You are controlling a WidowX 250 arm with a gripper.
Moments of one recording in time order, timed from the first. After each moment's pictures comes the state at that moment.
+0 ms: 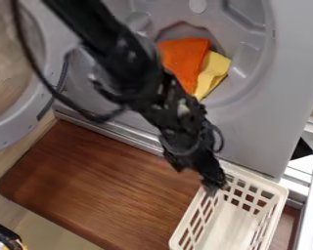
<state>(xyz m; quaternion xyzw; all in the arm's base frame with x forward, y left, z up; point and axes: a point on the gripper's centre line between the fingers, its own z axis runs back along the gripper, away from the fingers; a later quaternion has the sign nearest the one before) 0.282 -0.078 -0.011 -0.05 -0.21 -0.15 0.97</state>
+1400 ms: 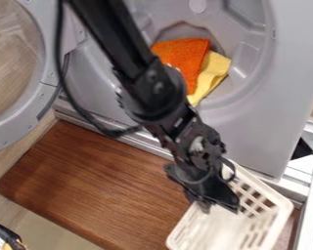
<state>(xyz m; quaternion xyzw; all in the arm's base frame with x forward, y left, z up) 0.261 -0.091 -0.025 -0.05 -0.18 -0.07 0.98</state>
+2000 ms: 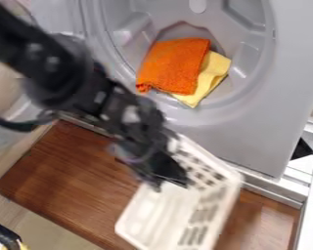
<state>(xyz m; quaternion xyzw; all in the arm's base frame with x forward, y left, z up) 0.234 -0.025 0.015 -0.03 -0.20 0.00 0.98</state>
